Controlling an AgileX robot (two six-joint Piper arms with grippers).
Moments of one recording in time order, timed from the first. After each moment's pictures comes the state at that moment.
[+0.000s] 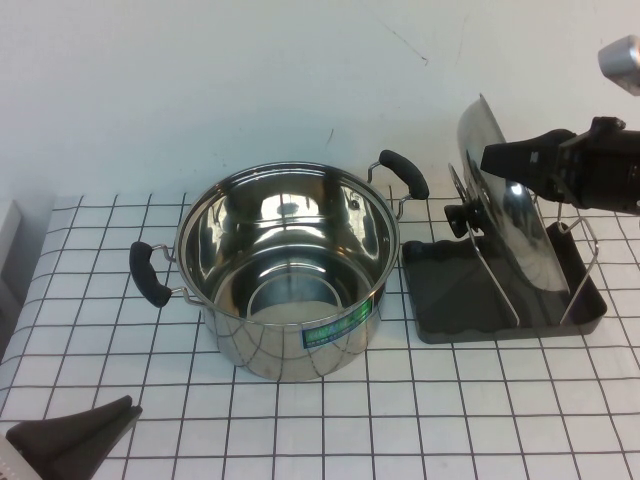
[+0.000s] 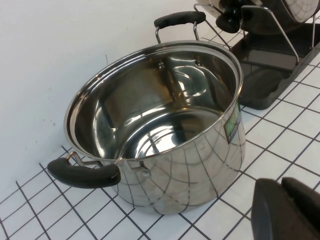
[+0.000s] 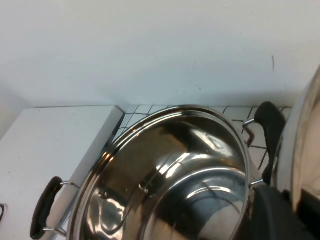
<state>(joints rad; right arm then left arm) 0.11 1.62 -1.00 1.71 0.71 -1.39 -0.55 0.45 -0.30 -0.27 0.23 0.52</state>
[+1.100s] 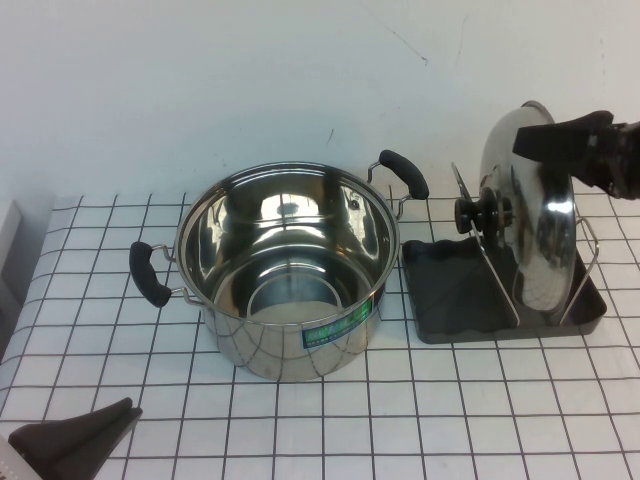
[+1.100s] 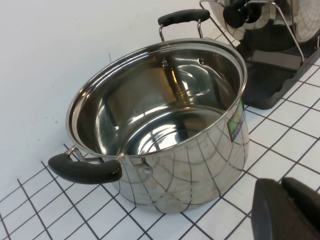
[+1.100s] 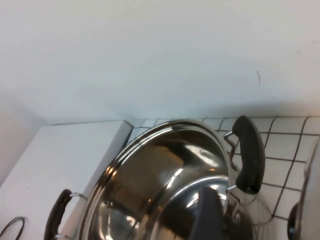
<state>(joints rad) -0.02 1.63 -1.00 1.70 0.86 -1.37 -0.55 0.45 -0.27 -0.27 0.19 0.52</state>
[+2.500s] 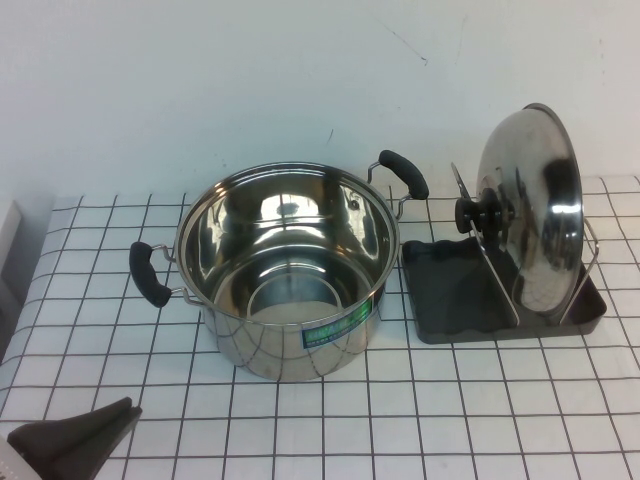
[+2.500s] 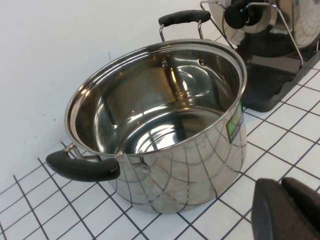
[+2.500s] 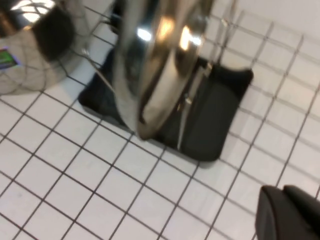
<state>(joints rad) -0.35 1.19 -1.03 0.68 1.04 -1.08 -0.55 0.45 -0.27 -0.28 0.19 0.50</state>
